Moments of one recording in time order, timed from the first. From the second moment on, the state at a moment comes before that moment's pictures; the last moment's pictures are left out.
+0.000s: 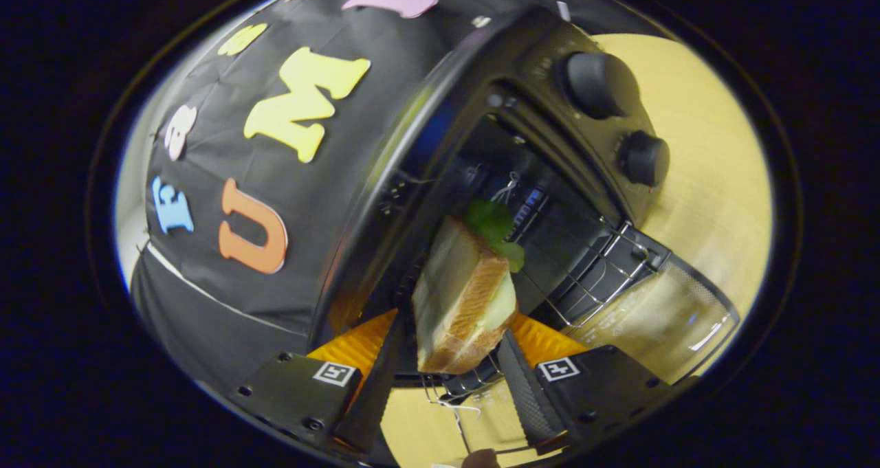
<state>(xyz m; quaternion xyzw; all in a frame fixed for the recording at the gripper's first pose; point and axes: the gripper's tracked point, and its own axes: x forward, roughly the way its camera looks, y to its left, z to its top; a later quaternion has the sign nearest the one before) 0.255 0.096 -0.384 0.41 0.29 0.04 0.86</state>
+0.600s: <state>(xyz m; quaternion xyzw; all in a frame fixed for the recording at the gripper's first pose) 0.196 0.088 -0.371 0.19 0.36 0.07 0.91</state>
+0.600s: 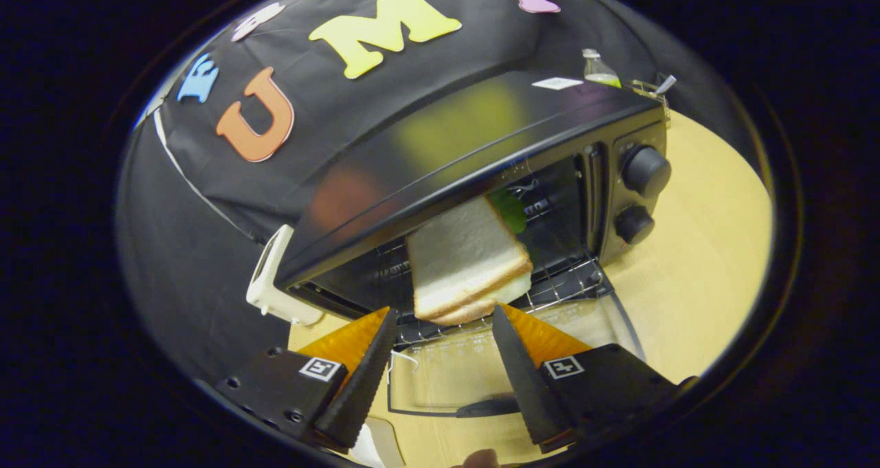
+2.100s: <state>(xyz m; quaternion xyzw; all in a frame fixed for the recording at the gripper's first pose) 0.065 0.060 -0.456 -0.01 0.38 0.06 0.92</state>
